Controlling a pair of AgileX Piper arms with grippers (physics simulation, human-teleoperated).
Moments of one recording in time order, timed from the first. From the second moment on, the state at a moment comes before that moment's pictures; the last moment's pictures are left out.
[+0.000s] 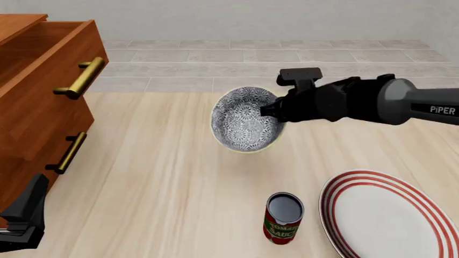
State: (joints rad) left arm 0.00 0.01 0.00 0.00 0.00; right arm 0.39 1.78 -1.16 0.19 0.16
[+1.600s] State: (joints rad) left arm 0.00 0.01 0.00 0.00 0.00; right arm -0.08 0.71 -0.41 0.45 0.29
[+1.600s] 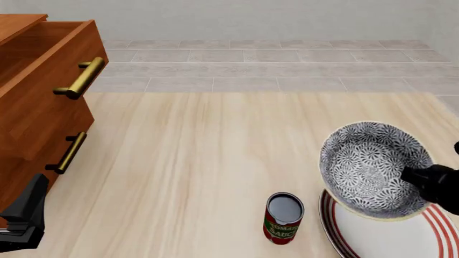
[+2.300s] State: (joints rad) left arm 0.00 0.01 0.00 0.00 0.00; right arm -0.25 0.48 -0.22 0.53 0.33
